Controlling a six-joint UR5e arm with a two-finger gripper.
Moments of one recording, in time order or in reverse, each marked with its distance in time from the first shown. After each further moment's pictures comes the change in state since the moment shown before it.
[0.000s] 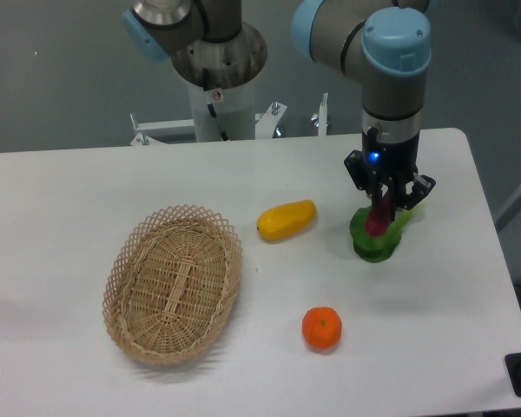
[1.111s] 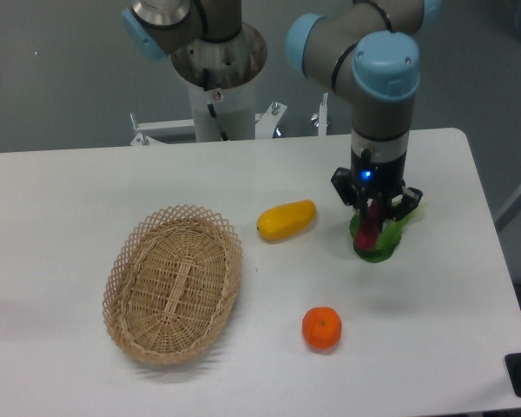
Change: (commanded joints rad) arm -0.060 -0.071 -0.073 0.101 0.006 -0.411
